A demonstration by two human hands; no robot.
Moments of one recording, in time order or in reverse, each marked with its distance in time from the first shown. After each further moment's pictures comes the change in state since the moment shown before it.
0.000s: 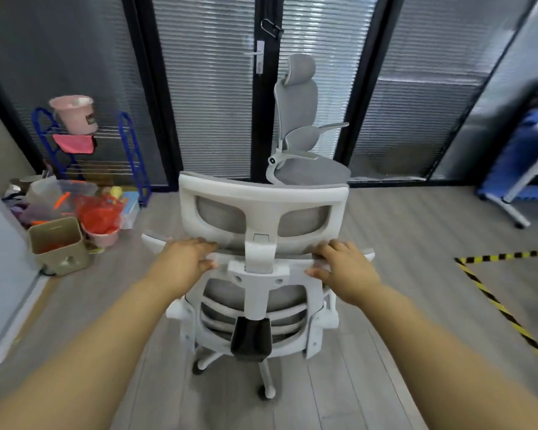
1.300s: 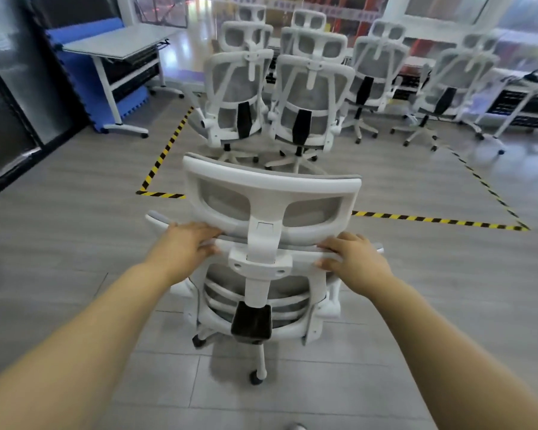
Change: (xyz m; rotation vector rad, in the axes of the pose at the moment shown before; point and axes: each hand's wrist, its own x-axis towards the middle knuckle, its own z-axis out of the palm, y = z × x) left_hand 0.028 0.485 0.170 -0.171 -0.537 1.380; right_hand -0.428 0.138 -0.056 0.123 0.376 1.470
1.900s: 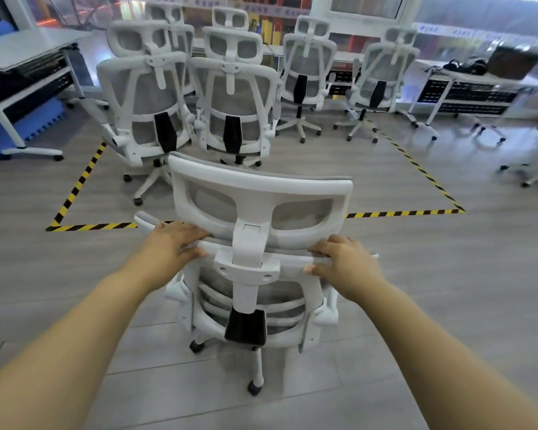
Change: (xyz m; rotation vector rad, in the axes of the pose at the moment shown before) left_hand 0.220 0.148 0.082 -0.075 -0.030 0.209; right_hand 0.089 0.203 -0.085 -0.045 0.065 0.149
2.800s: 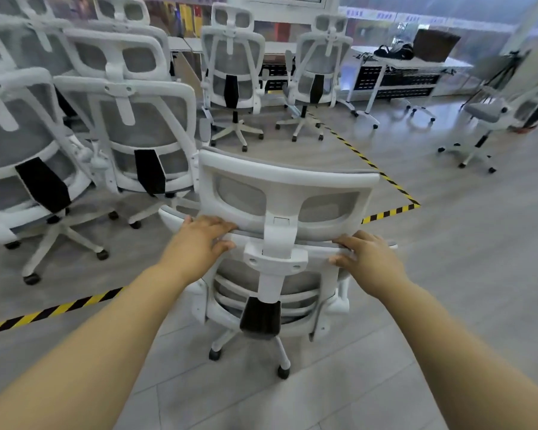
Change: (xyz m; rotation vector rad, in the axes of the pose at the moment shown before) left_hand 0.476 0.019 0.085 0.028 -0.106 0.189; right_hand 0.338 0.198 -0.072 0.013 0.153 0.316
